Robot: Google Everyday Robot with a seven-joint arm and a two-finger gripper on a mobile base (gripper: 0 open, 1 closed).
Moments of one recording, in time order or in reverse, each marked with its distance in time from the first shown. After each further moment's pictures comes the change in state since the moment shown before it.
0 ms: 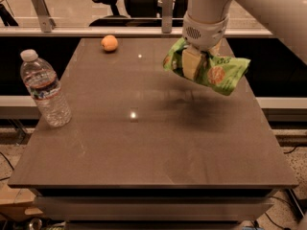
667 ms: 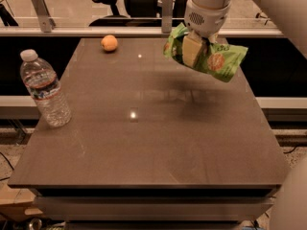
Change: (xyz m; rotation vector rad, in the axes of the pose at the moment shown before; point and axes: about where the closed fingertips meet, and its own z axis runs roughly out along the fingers) arm -0.022 -0.024 -0.015 0.001 -0.077 -0.039
